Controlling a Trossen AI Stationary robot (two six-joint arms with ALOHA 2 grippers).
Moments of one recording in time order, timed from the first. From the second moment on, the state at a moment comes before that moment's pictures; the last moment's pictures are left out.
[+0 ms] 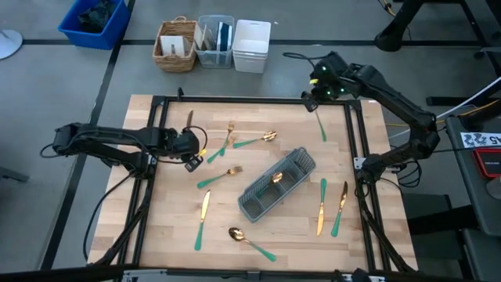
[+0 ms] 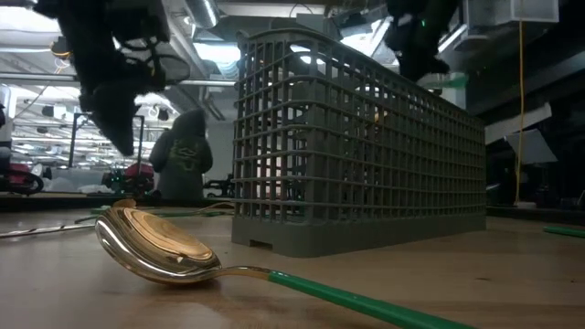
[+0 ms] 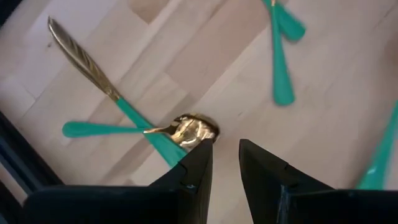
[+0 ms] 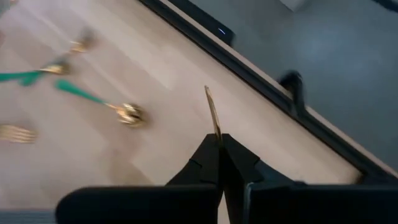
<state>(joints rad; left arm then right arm) 0.09 1.06 0.69 -0.91 -0.37 -0.55 -0.68 1.43 1.56 -1.12 0.00 0.15</state>
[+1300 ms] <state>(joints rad) 0.09 1.06 0.50 -0.66 -0.39 -0.39 0.12 1.43 1.61 -0.98 0.27 0.19</state>
